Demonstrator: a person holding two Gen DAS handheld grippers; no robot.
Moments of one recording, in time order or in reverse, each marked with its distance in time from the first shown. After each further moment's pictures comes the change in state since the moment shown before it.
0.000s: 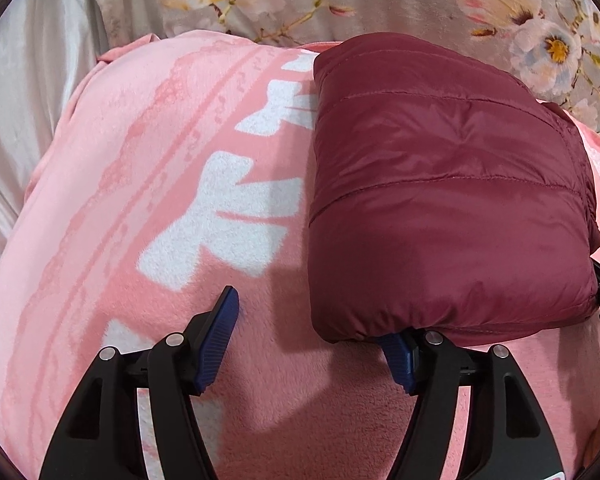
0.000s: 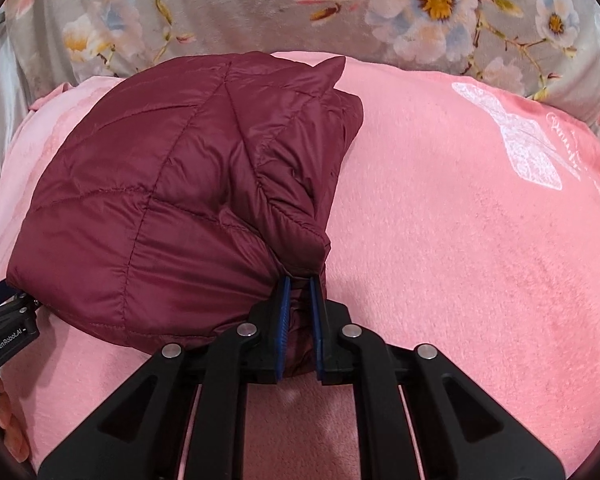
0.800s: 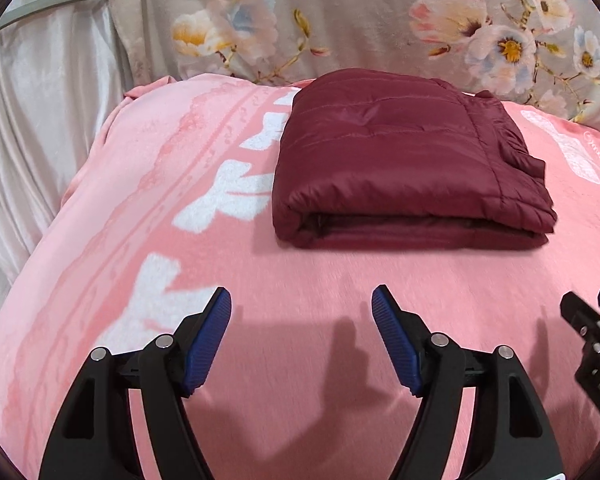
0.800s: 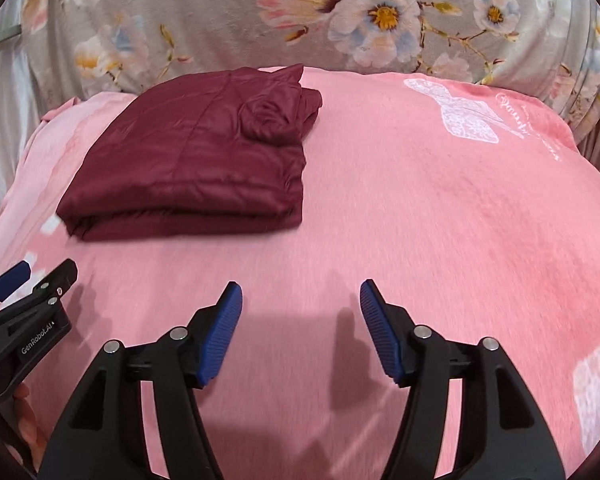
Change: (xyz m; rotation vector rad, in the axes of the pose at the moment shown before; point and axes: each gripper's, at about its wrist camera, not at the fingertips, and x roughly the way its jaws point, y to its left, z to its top) left arm -0.077 -0.028 -0.067 0.033 -0.142 0.031; right arm -0.091 0.000 -0.083 0.078 -0.058 -0.049
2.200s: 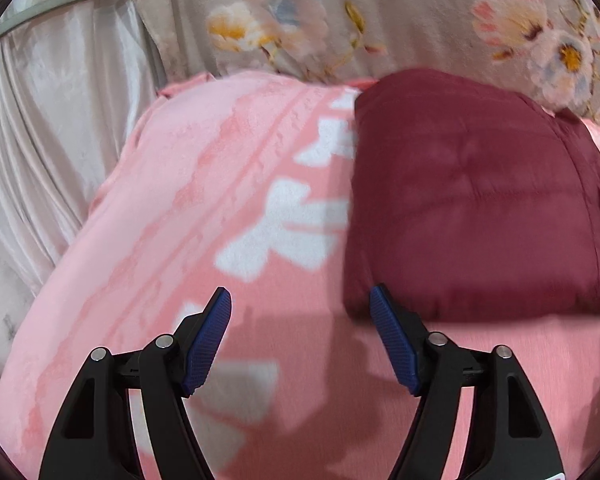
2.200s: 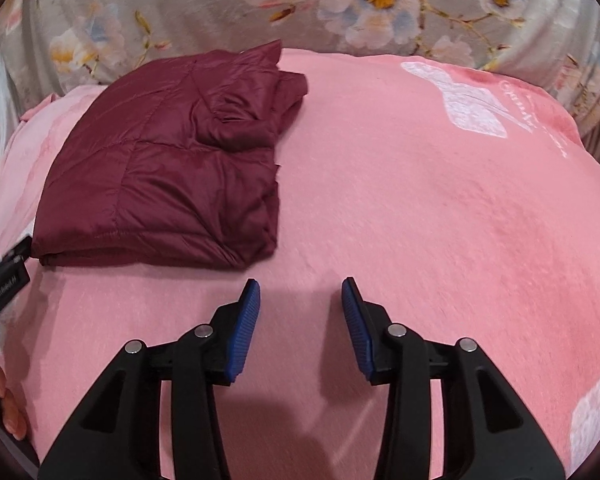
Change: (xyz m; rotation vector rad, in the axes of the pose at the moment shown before) left arm 0.045 0.025 0.039 -0.034 0.049 0.148; right arm 0.033 -0.020 0.024 0.034 0.050 -0.021
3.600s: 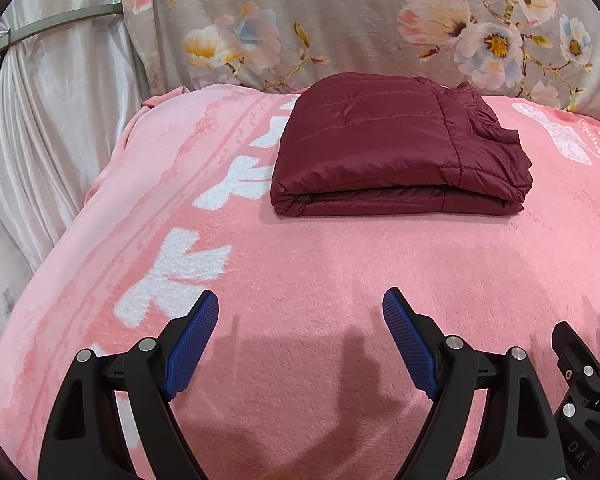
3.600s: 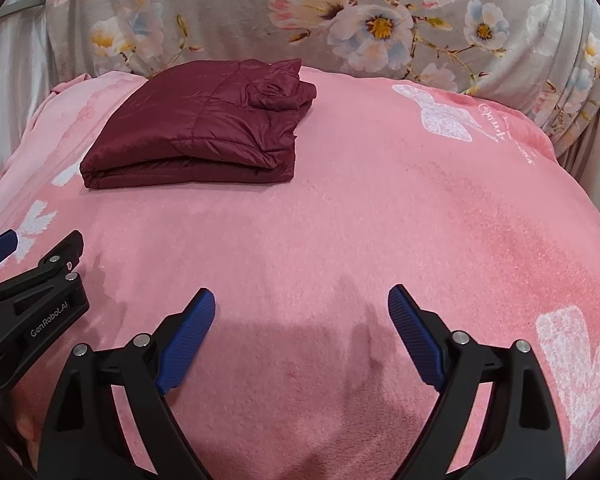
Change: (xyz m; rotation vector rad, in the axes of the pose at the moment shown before) left arm -0.088 -0.030 -0.073 0.049 -0.083 -0.083; right arm -0.069 0.022 -0.068 -0.104 -0.075 -0.048
